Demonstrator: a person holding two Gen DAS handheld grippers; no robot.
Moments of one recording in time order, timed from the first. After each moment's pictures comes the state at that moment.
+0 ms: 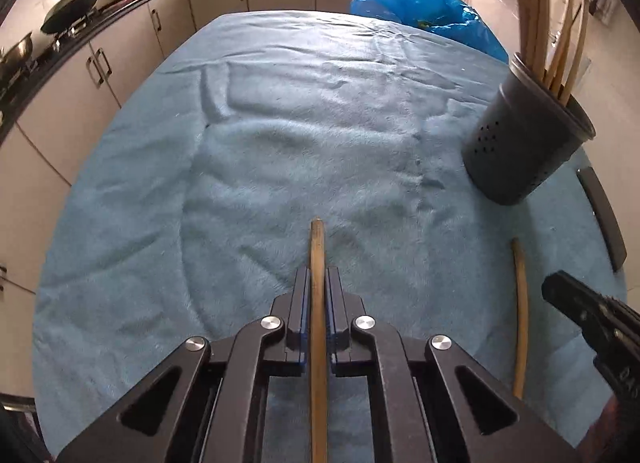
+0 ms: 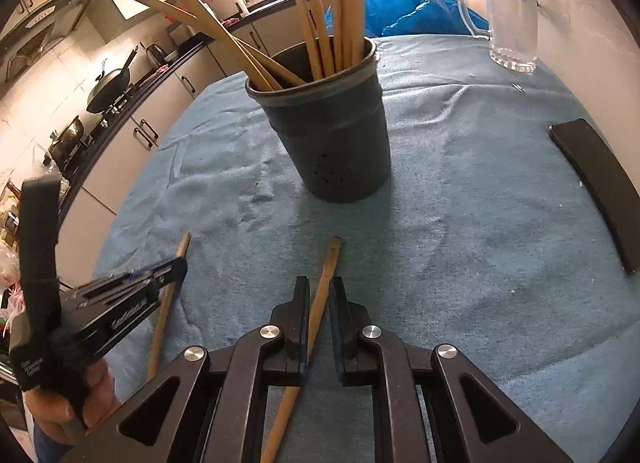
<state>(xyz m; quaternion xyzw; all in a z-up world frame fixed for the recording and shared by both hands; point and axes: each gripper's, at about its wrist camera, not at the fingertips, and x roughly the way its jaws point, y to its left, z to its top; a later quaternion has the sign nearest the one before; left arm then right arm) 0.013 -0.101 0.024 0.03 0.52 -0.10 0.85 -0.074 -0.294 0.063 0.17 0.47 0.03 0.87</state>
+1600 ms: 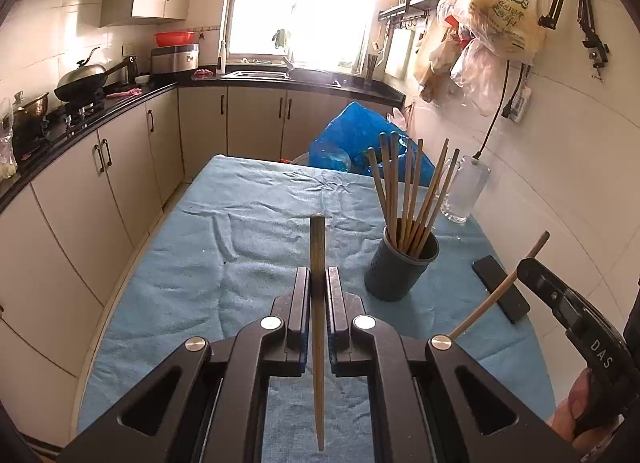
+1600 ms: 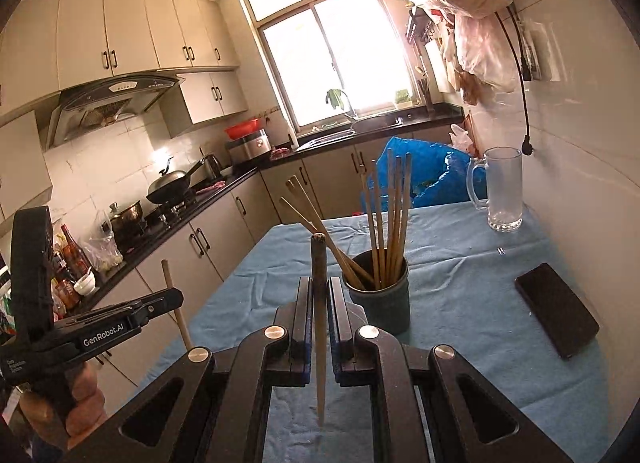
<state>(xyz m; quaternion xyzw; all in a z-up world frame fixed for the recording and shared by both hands) -0.071 -0.066 0.183 -0.02 0.33 -0.18 0.93 -0.171 -0.284 0.206 0.15 0.22 0.05 0.96</state>
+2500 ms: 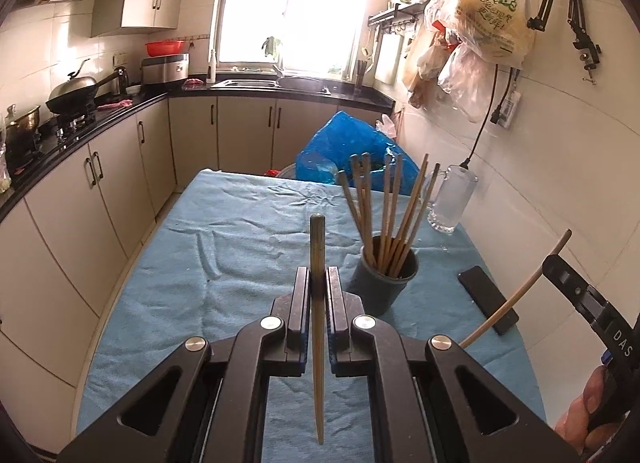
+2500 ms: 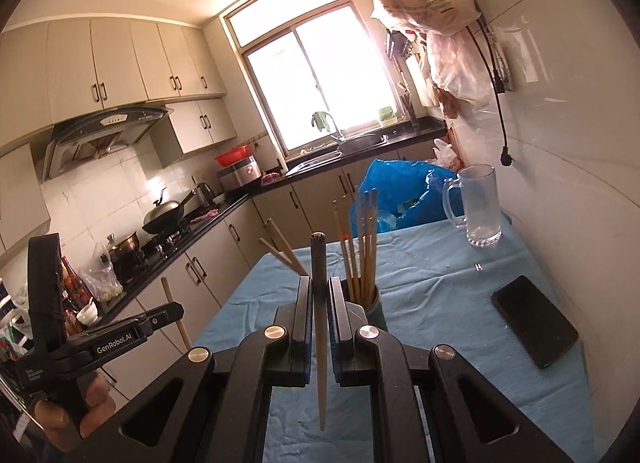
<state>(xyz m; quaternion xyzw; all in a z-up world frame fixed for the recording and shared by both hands) -0.066 -0.091 0.204 -0.02 0.32 -0.19 0.93 -0.193 -0.324 0.229 0.19 0.19 0.02 0.96</state>
